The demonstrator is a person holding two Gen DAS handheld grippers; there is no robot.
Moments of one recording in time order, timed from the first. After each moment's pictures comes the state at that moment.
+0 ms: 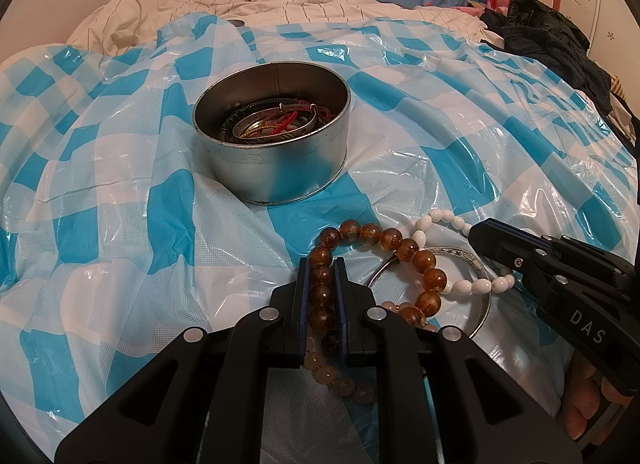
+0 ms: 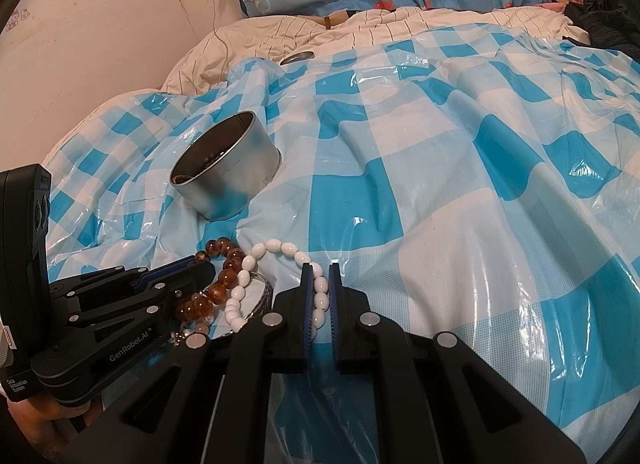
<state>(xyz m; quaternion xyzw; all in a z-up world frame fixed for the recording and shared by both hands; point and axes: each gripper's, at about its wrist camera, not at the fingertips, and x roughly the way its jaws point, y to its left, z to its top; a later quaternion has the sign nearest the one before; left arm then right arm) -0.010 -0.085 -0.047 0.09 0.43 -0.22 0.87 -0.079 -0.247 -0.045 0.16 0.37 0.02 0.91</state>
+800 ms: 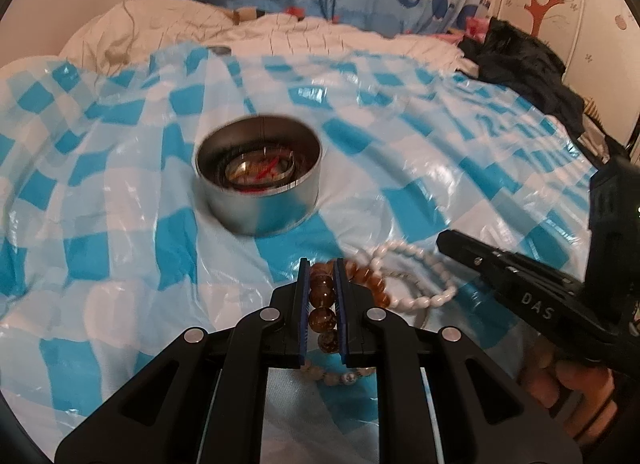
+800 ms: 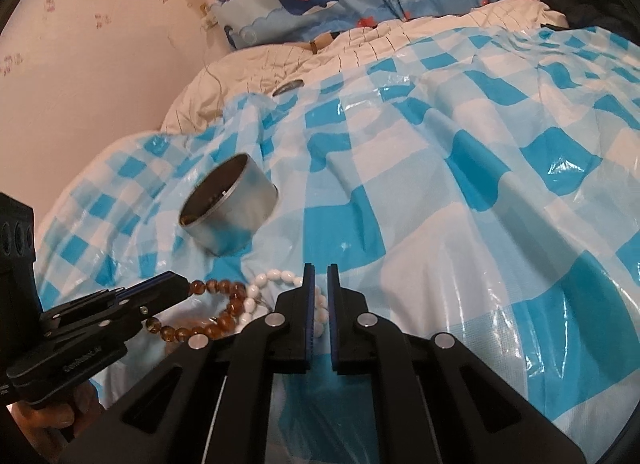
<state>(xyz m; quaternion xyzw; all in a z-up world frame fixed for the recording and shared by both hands) -0.026 -0.078 -0.006 0.05 0.39 -0.27 0.88 -0.091 -0.264 -0.032 0.23 0.33 0.01 0.92</state>
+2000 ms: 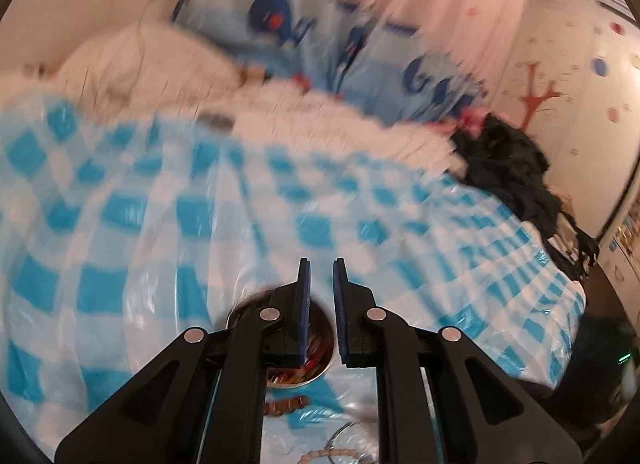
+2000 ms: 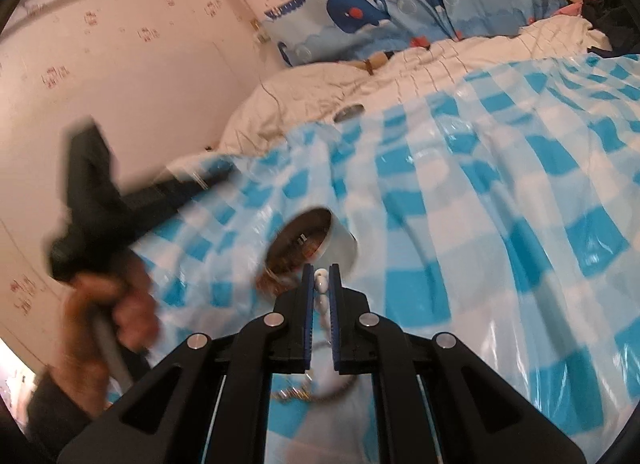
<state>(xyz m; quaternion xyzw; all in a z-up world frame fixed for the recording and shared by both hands) 0.076 -0.055 0.067 -0.07 0.36 -0.29 0.89 -0.078 -0.263 0.039 0.25 0.29 0.11 0.92</state>
